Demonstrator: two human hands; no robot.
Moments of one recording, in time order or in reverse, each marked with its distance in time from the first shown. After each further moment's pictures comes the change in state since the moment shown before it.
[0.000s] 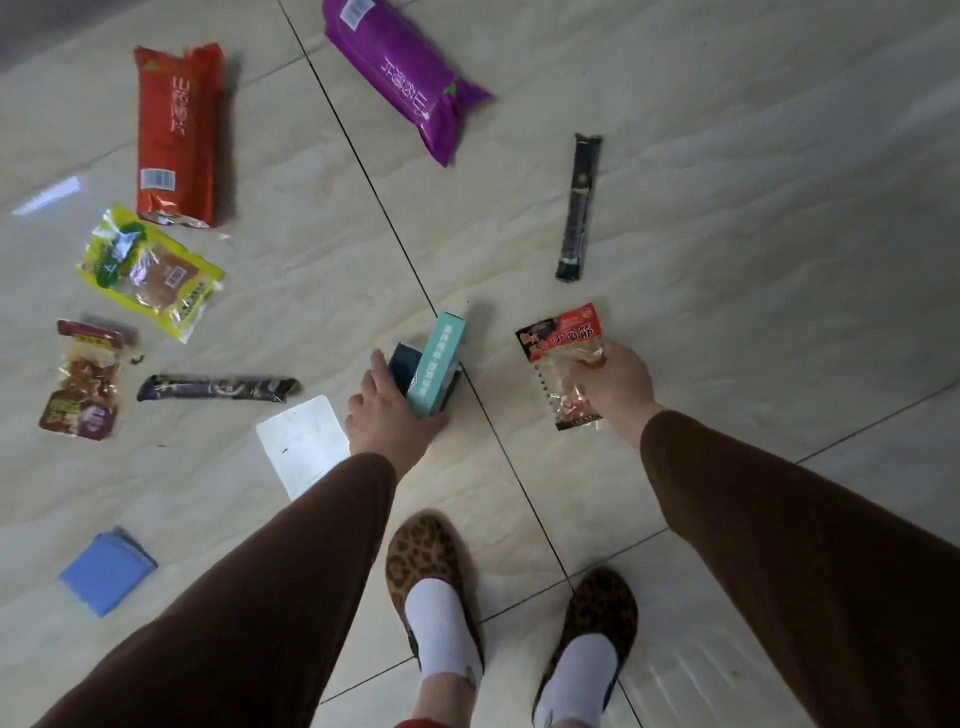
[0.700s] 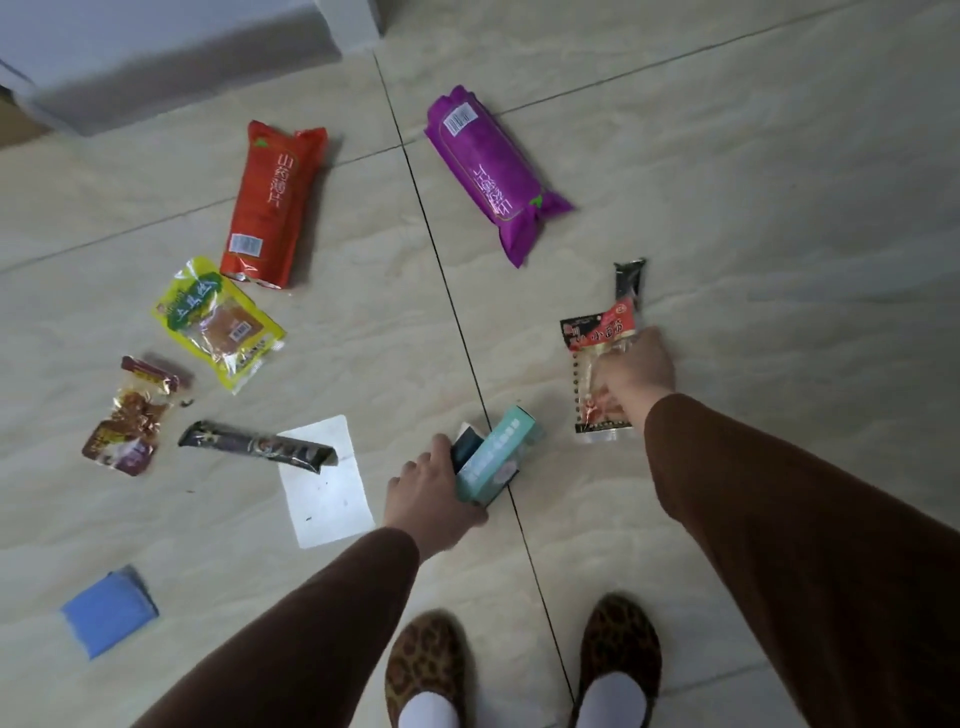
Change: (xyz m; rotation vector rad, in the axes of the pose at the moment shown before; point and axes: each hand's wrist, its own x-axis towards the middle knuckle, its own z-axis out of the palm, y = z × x) left_hand 0.031 0.011 -0.017 0.066 -0.121 0.060; right_hand 0.122 -0.115 0.007 0.071 0.104 0.094
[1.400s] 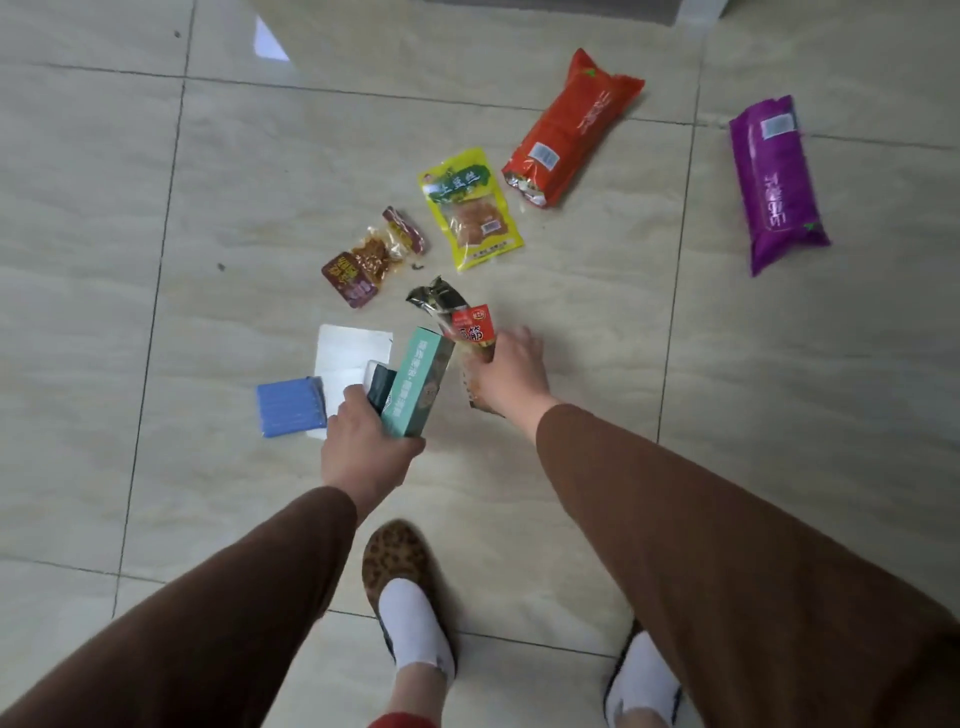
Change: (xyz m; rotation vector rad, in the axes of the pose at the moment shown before) left_hand -0.140 -0.249 -0.047 -0.559 0.409 -0.495; right_hand -0.296 -0.091 0.234 -0.557 -0.496 -0.739
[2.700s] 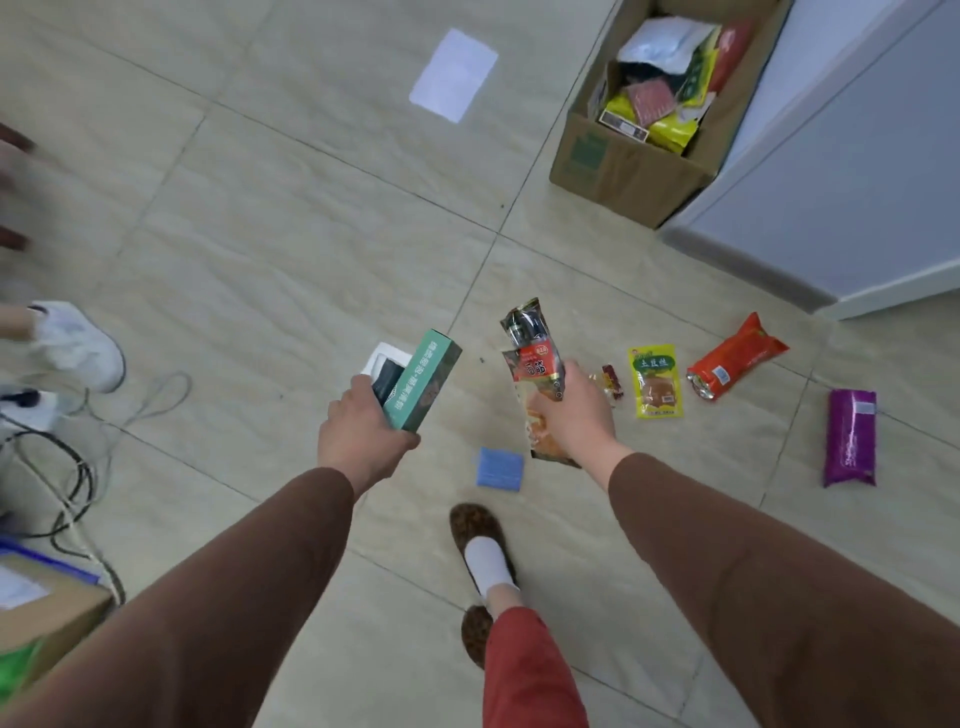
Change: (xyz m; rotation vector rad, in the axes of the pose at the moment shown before) left_hand 0.014 -0.169 -0.440 -0.112 0.062 -0.152; right_hand -0.122 -0.435 -0.029 -0.067 -0.020 -0.107
